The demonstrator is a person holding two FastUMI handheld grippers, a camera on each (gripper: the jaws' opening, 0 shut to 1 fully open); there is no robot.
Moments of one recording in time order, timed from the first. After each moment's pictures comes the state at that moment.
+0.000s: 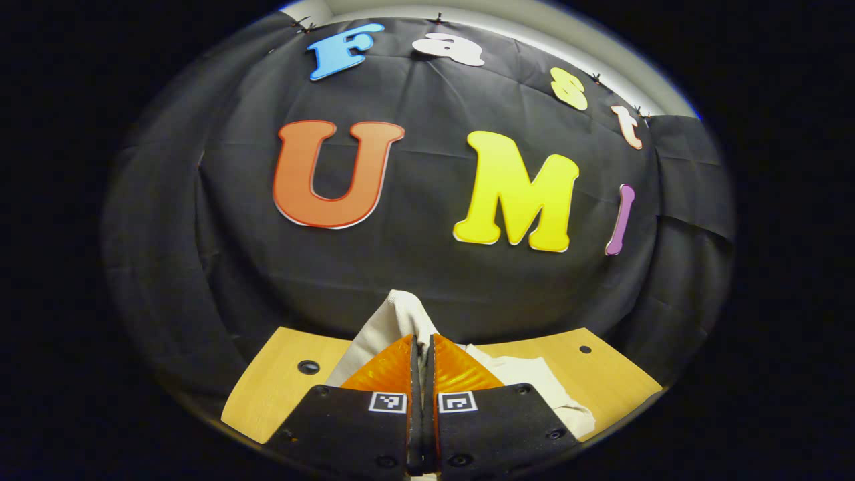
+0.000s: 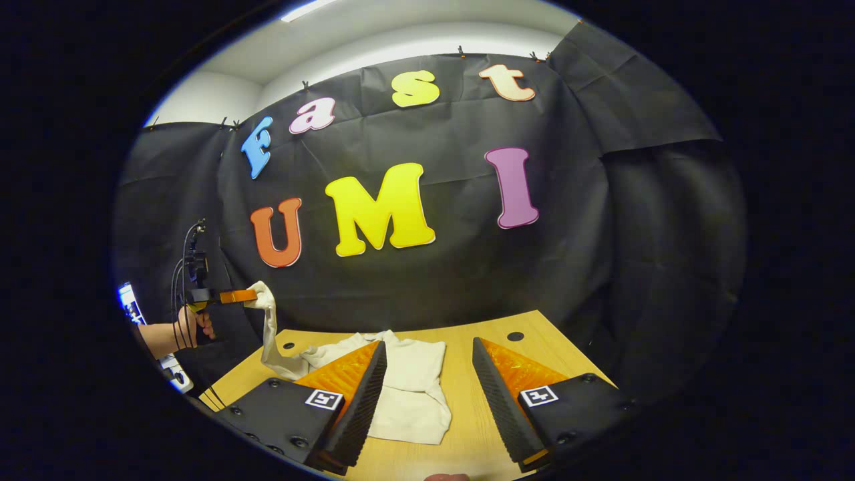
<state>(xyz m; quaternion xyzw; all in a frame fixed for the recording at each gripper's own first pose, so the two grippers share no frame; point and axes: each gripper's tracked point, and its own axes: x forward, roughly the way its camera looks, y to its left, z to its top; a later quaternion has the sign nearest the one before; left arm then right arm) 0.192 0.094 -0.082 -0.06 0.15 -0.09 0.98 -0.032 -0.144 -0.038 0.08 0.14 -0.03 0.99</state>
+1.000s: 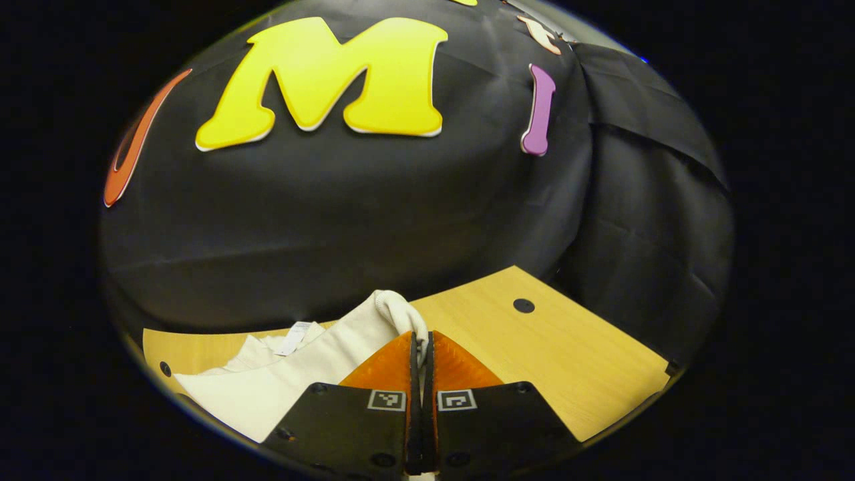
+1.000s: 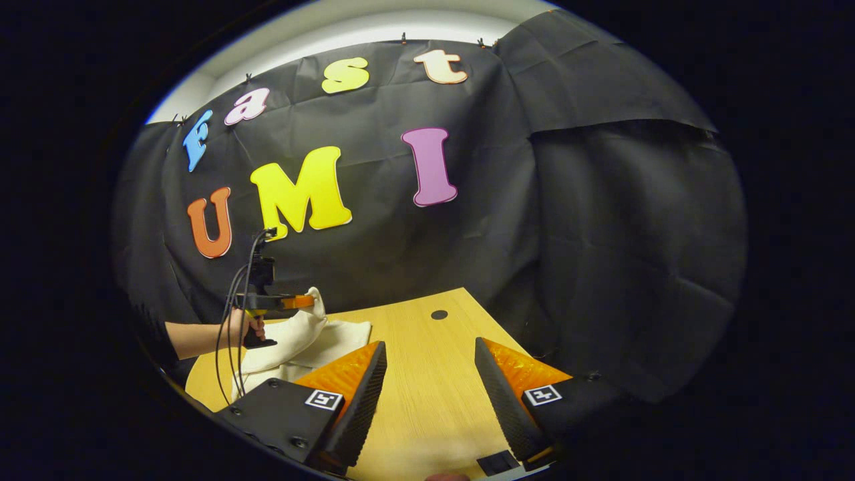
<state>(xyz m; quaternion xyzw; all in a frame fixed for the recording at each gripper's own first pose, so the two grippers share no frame) 0.272 -0.199 -0.258 0.02 0.29 -0.27 0.92 -0.069 -0.264 -0.074 0.08 0.20 -0.15 0.97</state>
